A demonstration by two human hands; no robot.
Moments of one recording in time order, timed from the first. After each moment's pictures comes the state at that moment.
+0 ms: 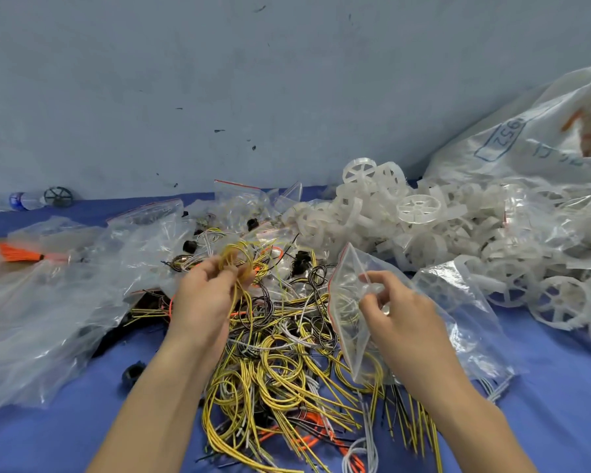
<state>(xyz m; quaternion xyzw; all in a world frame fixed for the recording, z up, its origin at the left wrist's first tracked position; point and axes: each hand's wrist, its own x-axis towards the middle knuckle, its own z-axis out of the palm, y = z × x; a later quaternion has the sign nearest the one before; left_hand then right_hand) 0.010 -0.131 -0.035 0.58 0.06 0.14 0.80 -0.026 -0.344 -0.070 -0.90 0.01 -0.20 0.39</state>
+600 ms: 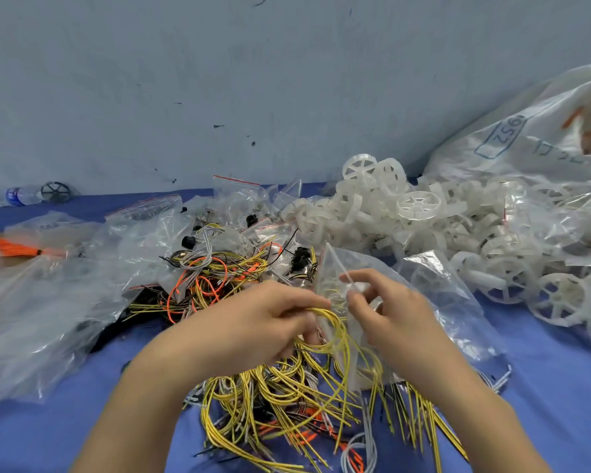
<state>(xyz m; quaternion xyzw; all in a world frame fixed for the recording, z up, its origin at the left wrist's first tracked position) -0.029 -0.149 -0.007 0.87 -0.23 -0.15 0.40 -0.025 -0.346 -0.066 -0.88 -0.08 -0.14 0.44</state>
